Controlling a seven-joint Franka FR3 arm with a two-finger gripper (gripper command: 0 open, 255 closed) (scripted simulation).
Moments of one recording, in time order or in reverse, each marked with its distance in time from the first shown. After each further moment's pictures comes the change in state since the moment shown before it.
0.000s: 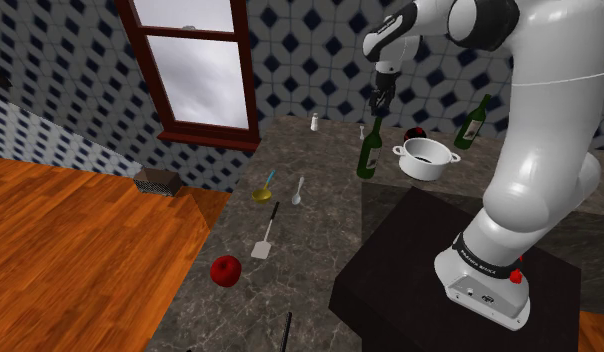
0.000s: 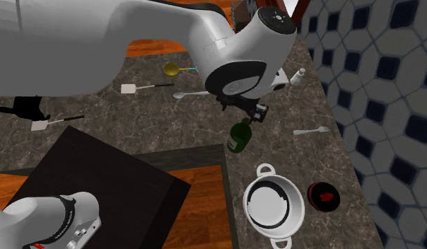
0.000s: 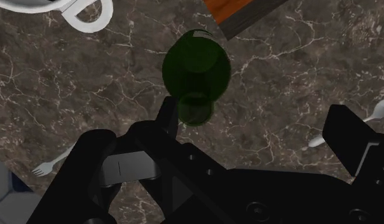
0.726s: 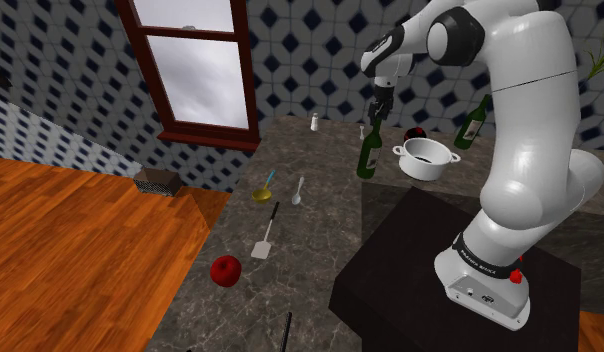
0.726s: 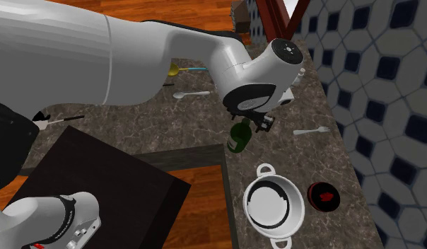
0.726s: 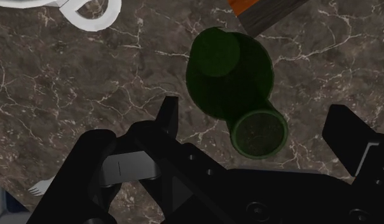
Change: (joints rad) arm -0.067 0.182 0.022 0.114 0.057 0.046 -0.045
